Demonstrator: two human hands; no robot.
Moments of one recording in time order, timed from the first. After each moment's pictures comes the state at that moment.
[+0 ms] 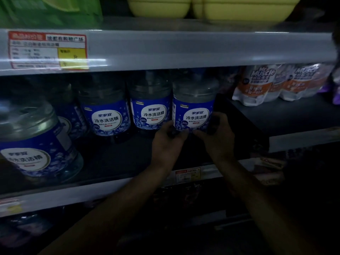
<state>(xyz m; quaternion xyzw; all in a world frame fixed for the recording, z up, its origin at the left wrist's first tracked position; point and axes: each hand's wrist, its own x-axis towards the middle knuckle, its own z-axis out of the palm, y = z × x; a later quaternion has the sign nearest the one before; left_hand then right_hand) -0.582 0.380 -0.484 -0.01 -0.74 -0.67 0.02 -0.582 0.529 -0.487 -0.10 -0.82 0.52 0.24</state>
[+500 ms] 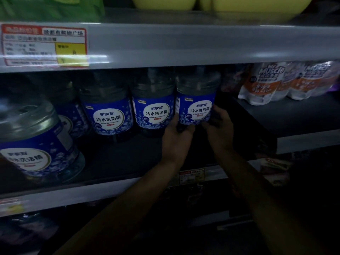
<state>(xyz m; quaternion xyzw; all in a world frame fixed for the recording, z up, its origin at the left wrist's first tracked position) -0.590 0.397 -0.478 -0.02 -0.69 -0.73 0.03 -0.617 0.524 -0.496 -0.13 -0.73 0.62 0.26</state>
